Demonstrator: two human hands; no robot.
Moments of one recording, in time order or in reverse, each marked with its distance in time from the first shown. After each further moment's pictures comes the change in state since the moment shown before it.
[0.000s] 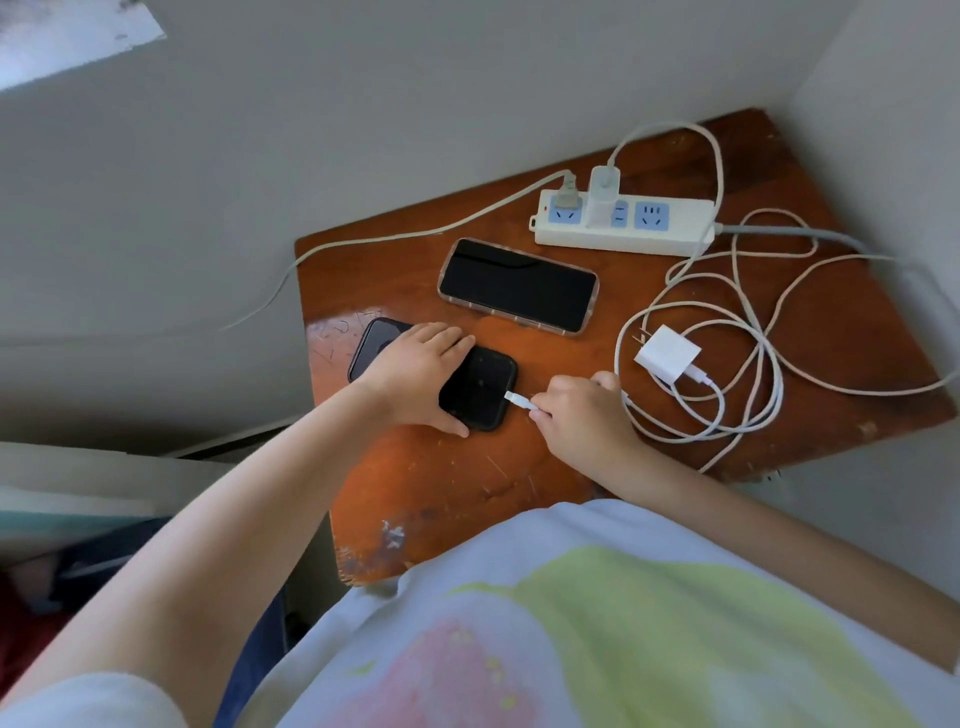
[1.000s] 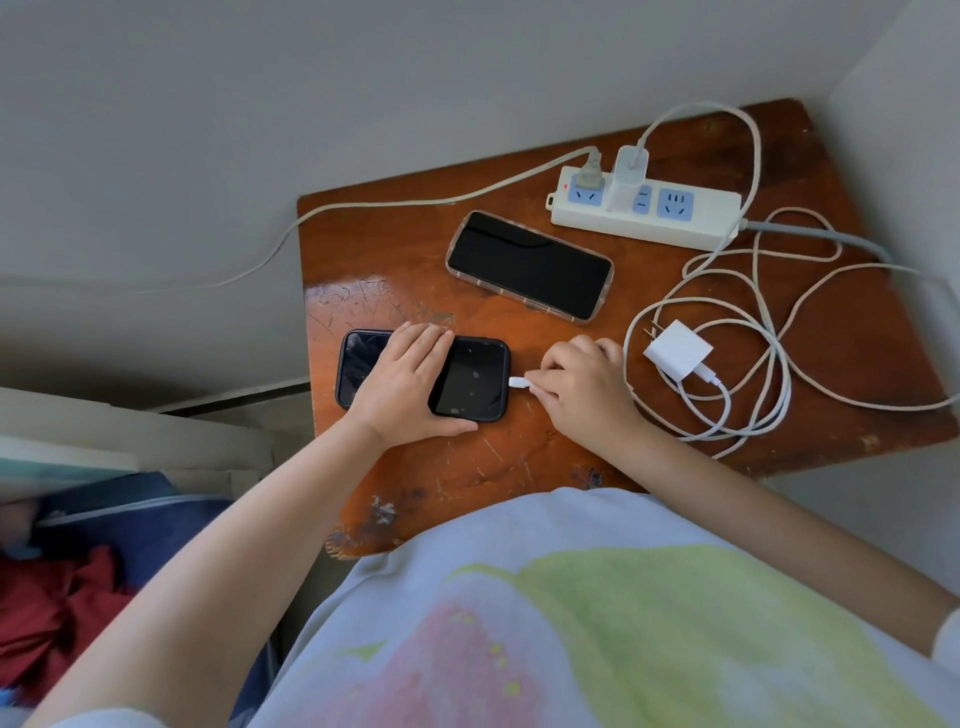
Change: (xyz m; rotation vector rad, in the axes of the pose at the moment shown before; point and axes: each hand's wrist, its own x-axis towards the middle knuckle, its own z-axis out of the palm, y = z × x) left_hand -0.036 0.024 0.029 -0.122 0.325 -0.105; right_hand 0.011 0.011 -0.004 0.012 0.136 -0.187
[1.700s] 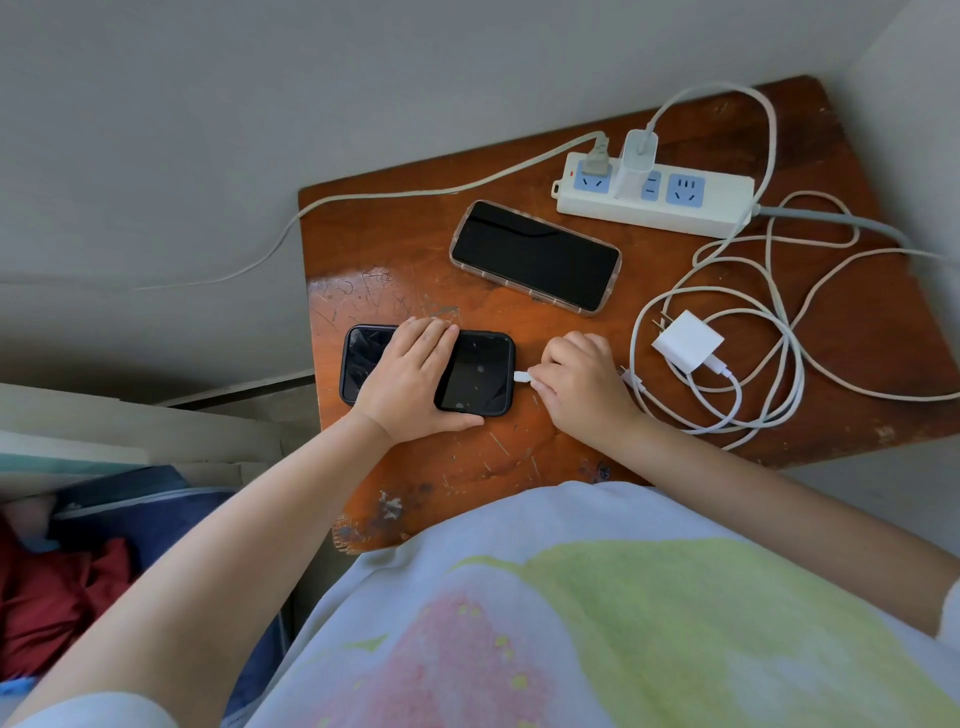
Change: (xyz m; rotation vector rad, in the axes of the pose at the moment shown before) left_hand 0.001 0.000 -0.002 0.036 -0.075 -0.008; right_hand 0.003 -0.003 0.006 0.084 0.029 -0.049
